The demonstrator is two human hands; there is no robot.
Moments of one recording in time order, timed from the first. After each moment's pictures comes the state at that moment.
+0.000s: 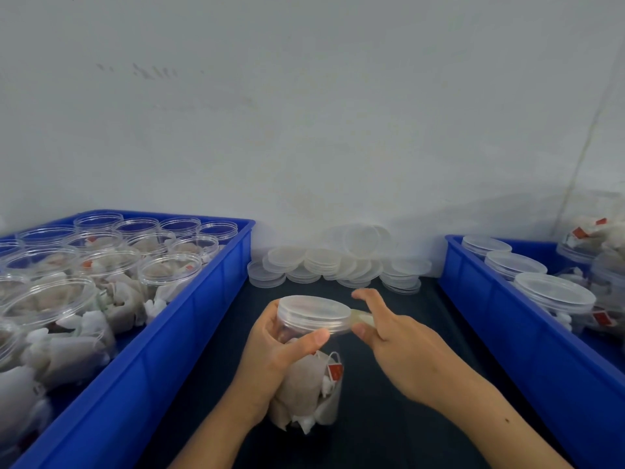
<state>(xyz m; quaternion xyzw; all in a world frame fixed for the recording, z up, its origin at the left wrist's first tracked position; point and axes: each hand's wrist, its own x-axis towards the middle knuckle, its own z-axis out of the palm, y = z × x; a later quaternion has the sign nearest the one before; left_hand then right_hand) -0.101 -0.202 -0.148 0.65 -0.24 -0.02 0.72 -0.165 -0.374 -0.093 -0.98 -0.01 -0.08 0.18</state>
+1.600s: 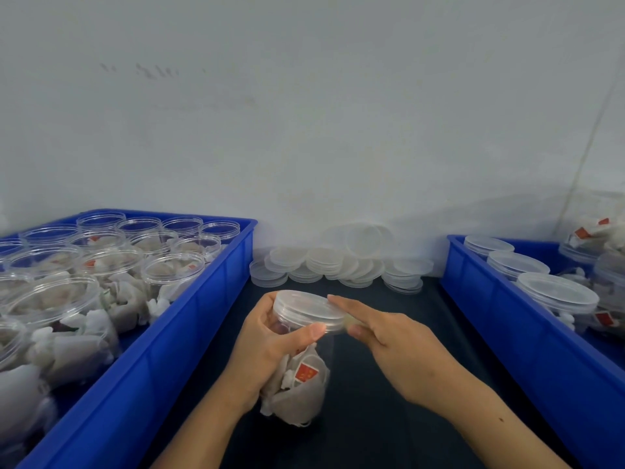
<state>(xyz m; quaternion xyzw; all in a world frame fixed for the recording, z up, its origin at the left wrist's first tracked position) -0.086 -0.192 -0.147 0.68 -0.22 -0.01 0.70 -0.157 -0.375 -0.100 -0.98 -0.07 -0.10 0.18</state>
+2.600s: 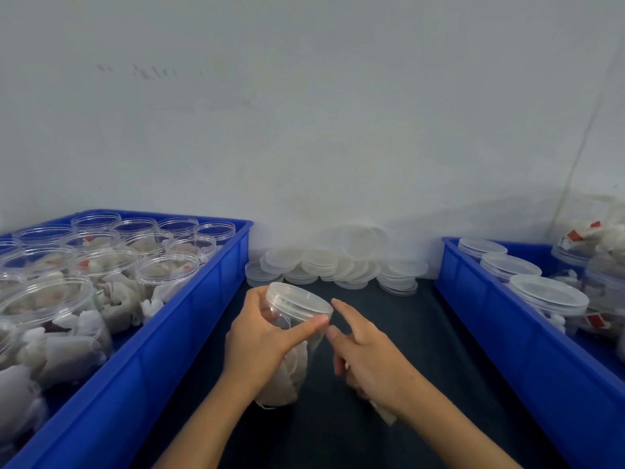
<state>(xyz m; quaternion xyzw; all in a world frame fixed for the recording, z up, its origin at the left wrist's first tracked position) -0.089 -0.201 -0.139 0.77 -0.12 0.10 0.62 -0.153 -0.353 -0.117 -0.89 0.00 -0.03 0.45</state>
